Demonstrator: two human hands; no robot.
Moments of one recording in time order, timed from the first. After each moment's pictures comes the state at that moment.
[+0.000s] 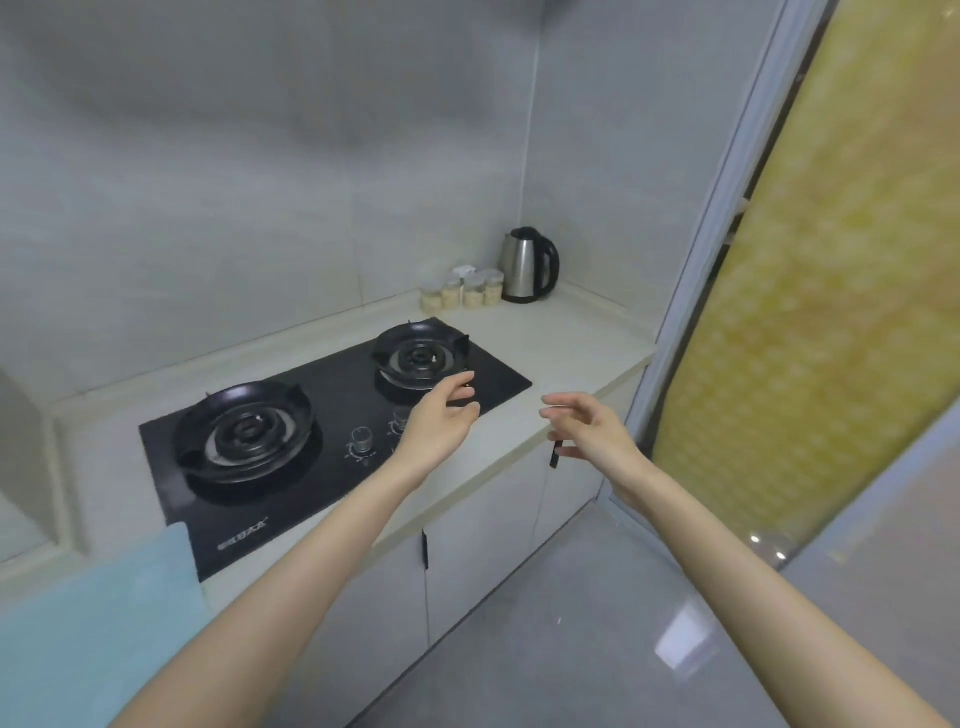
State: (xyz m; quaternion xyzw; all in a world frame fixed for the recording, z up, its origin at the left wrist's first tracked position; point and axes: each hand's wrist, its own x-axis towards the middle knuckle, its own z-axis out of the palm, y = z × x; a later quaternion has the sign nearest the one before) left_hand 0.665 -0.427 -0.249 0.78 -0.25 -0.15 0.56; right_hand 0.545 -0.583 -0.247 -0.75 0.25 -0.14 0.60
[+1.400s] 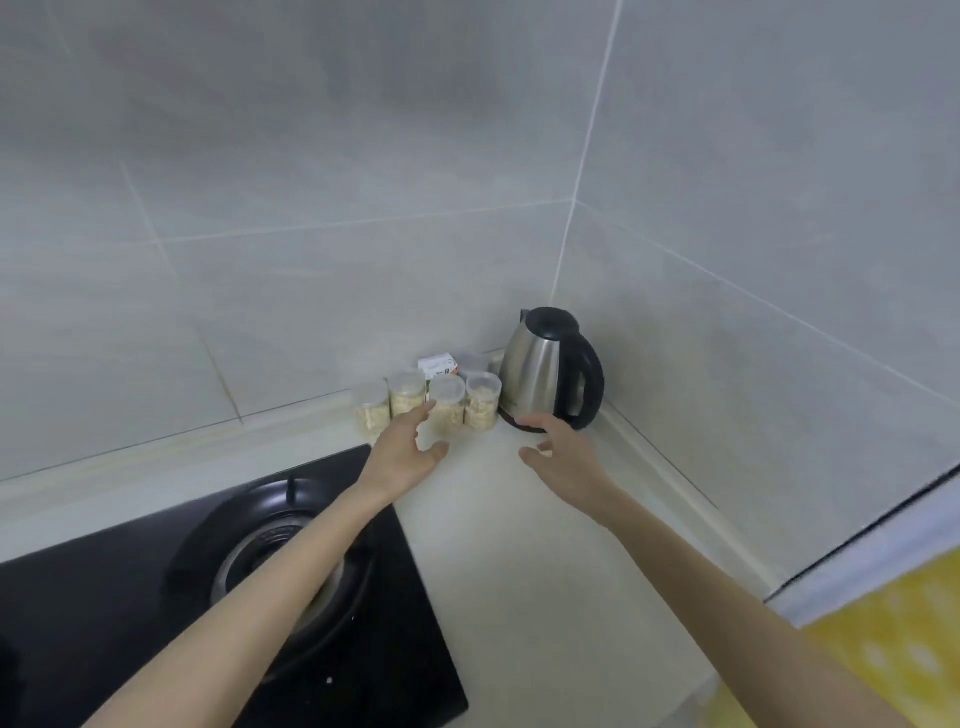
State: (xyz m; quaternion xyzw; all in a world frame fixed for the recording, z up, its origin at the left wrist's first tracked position) left_hand 1.116 -0.826 -0.329 0.88 -0.16 -0.09 0.44; right_hand 1.032 -1.020 -0.311 -0.89 0.13 -0.02 0.43
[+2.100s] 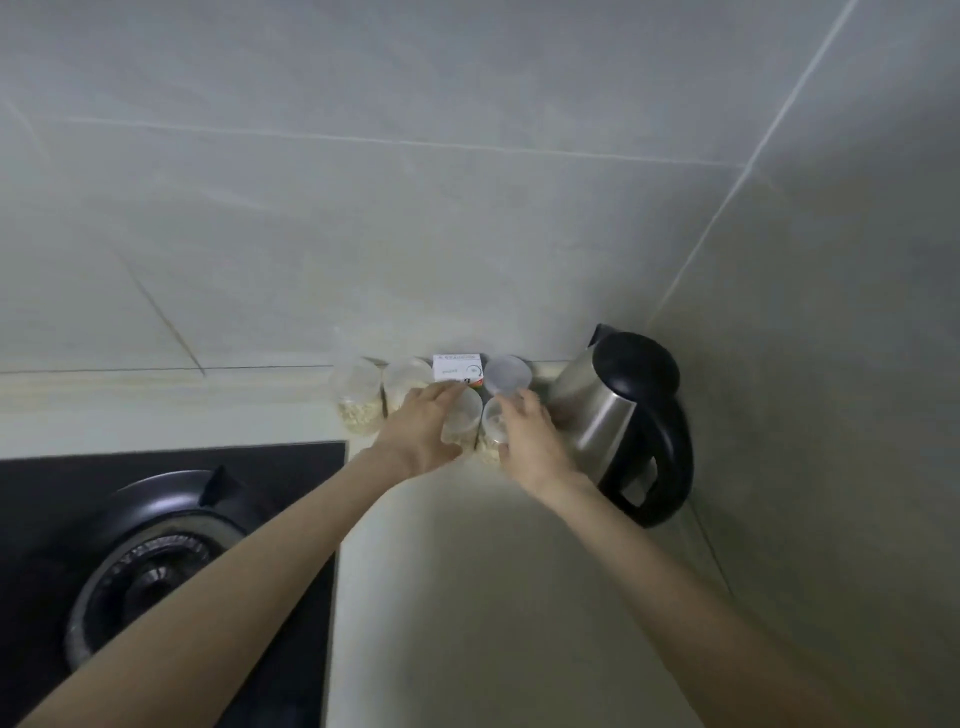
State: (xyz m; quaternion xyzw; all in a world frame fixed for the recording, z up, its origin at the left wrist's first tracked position) left_hand 1.265 -0.916 -0.396 0.96 -0.12 -0.11 0.22; right_hand 1.259 -1.076 -0.402 -0.98 -0.06 0.09 0.17
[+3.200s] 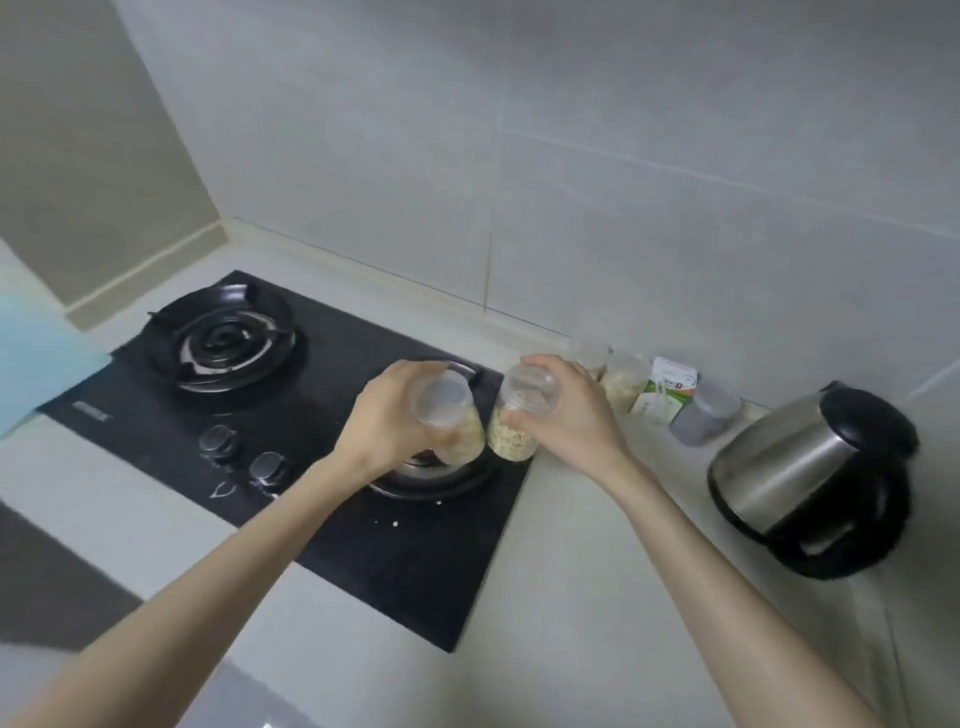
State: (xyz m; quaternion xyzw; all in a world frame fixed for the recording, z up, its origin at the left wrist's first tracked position) left_hand 1.020 -0.765 -0.314 0.90 0.17 0.11 0.37; right_hand 1.133 -0.942 -0.314 -0.88 -0.28 0.10 0.38
